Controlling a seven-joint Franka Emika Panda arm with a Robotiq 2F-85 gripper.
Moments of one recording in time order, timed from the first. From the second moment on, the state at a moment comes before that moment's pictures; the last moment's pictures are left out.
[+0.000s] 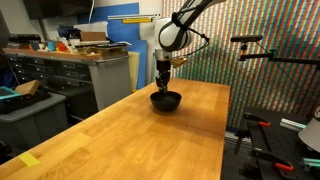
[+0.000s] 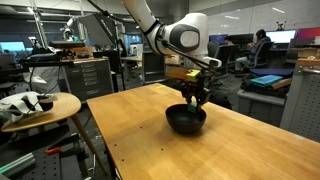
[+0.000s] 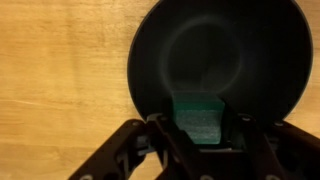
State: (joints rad) arm -0.09 0.55 -0.02 -1.87 -0.03 2.43 -0.13
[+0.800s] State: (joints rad) arm -0.09 0.66 0.01 -1.81 -0.02 2.39 -0.20
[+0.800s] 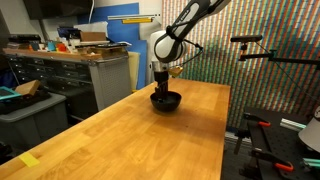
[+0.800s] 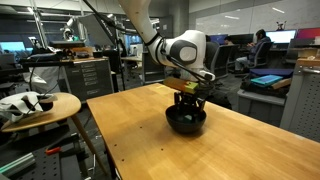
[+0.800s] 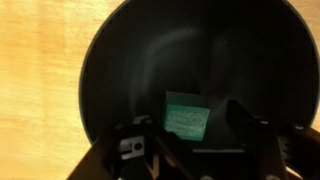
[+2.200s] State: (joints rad) arm -0.09 0.51 -0.04 -1.77 -0.07 2.23 -0.13
